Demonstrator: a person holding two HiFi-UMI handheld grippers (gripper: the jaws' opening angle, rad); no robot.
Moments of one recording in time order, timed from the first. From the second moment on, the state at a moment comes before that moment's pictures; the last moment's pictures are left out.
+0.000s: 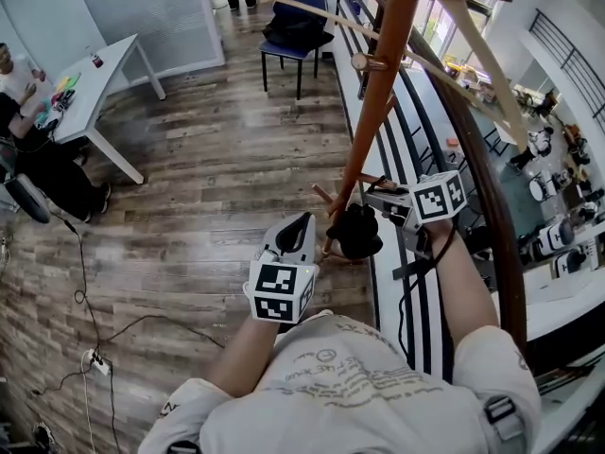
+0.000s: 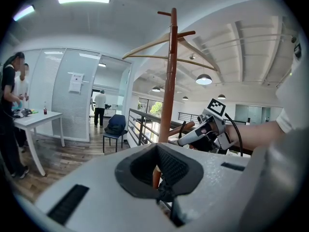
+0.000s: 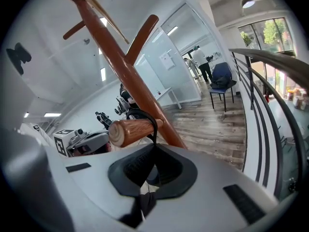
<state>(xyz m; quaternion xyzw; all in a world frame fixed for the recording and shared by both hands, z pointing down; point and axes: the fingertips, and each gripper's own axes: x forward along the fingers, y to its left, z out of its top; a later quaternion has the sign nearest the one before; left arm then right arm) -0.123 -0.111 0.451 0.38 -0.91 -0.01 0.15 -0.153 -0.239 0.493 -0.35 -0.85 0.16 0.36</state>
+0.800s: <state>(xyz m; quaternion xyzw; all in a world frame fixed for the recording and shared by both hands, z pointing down) -0.130 -0.122 0.458 0.39 -0.91 0.01 0.16 -0.171 -0.247 0.522 -0.32 -0.87 0.21 0.32</state>
